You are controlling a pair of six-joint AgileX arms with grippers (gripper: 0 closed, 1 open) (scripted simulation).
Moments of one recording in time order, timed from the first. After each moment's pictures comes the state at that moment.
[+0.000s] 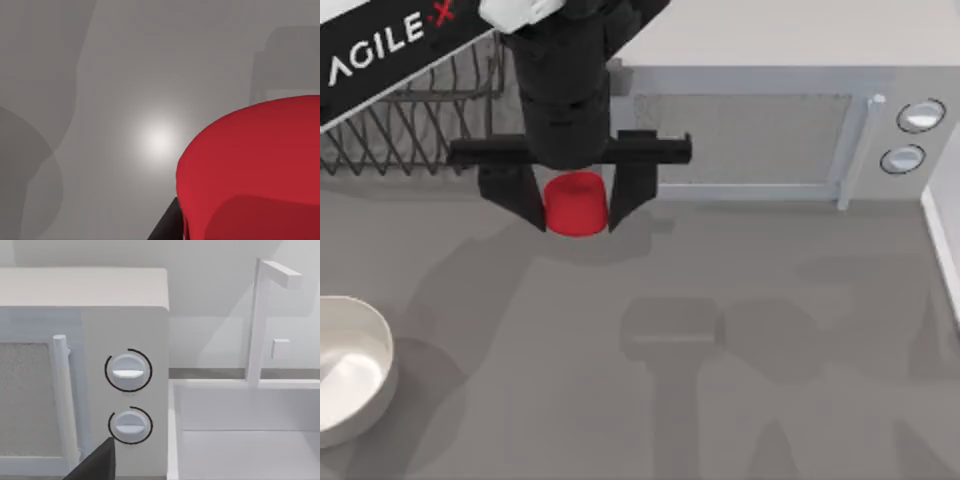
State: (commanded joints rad) left arm -0.62 2.02 1.88 -1.44 0.00 -0.59; right arm 0.00 0.00 0.00 0.00 0.00 0.00
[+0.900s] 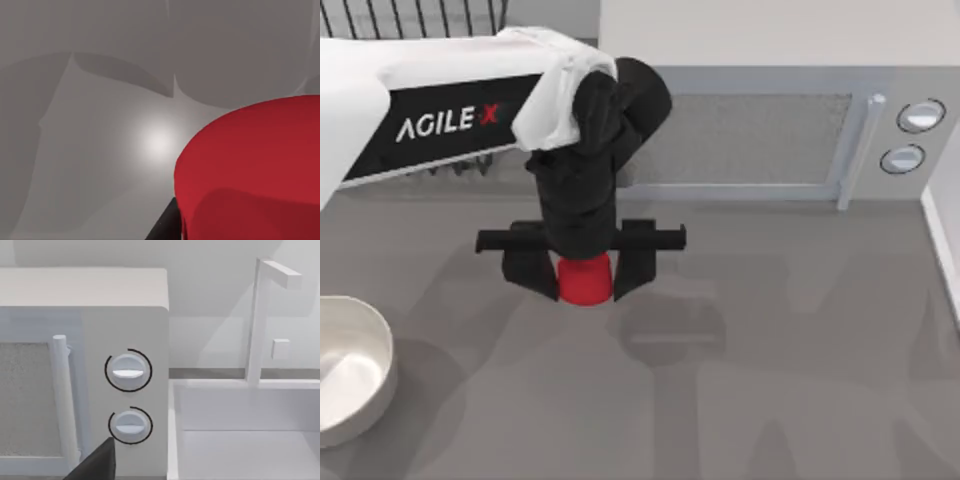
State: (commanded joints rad) left arm -0.62 2.06 1.52 -1.03 0.00 -0.59; right arm 0.00 0.00 0.00 0.00 0.00 0.00
